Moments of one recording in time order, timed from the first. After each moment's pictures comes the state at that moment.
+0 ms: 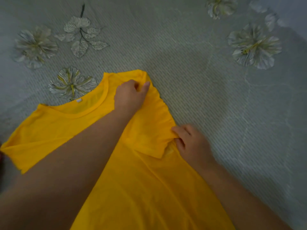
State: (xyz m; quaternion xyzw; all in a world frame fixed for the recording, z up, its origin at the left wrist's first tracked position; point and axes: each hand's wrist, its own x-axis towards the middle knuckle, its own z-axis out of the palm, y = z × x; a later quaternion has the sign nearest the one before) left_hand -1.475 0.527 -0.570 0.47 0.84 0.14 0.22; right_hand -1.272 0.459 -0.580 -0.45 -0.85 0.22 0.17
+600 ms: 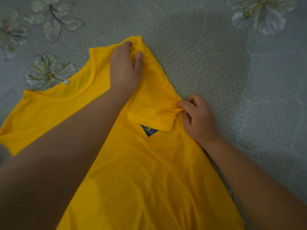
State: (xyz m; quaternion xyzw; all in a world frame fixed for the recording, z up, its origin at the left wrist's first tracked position) left_hand -1.449 0.547 -0.578 0.56 0.77 0.26 0.14; right_hand -1.248 0.490 -0.597 -0.47 -0.82 0.25 0.21
